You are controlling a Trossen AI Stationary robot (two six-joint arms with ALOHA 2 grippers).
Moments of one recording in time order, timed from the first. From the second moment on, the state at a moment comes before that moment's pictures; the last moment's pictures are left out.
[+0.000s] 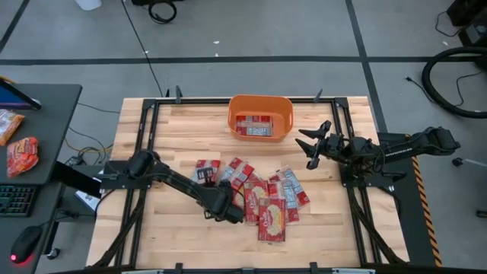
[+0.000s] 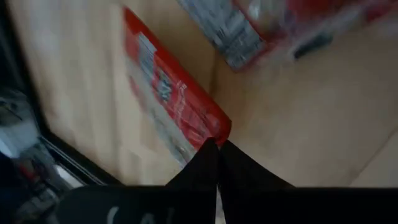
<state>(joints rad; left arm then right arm) -0.42 2.09 1.69 -1.54 -0.39 -0.67 0.04 0.67 0.07 0.89 0.42 -0.18</state>
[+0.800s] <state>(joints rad) -0.14 2.07 2.12 -1.40 -0.69 0.10 0.04 0.68 0.07 0.89 0.42 -0.14</state>
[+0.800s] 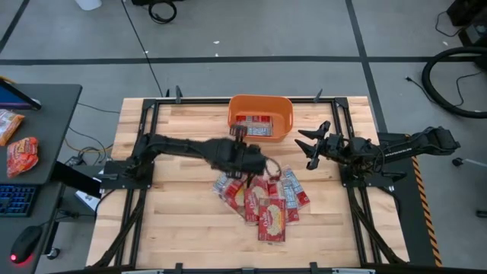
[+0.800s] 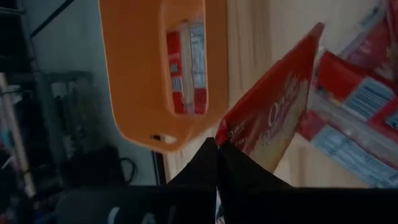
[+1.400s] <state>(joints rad) 0.23 2.07 2.33 -1.21 -0.20 0.11 0.04 0.72 0.07 0.88 0.42 -0.10</state>
